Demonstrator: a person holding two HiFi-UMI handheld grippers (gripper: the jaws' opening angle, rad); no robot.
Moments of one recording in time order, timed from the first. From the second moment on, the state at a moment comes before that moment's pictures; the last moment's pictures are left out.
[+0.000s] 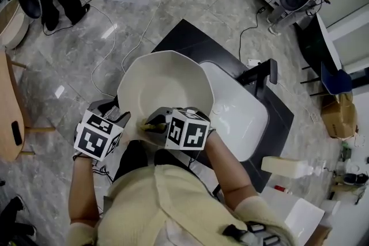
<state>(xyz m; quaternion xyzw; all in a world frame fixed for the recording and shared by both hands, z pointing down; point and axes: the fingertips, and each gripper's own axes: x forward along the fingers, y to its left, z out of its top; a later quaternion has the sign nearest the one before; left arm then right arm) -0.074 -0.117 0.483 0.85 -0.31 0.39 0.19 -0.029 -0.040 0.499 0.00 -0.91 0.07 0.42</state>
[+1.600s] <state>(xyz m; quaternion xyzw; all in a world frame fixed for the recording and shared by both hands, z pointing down) -0.067 -0.115 0.487 0.84 -0.31 0.40 0.20 0.115 -0.134 0.520 0.18 -0.71 -0.12 0.67</state>
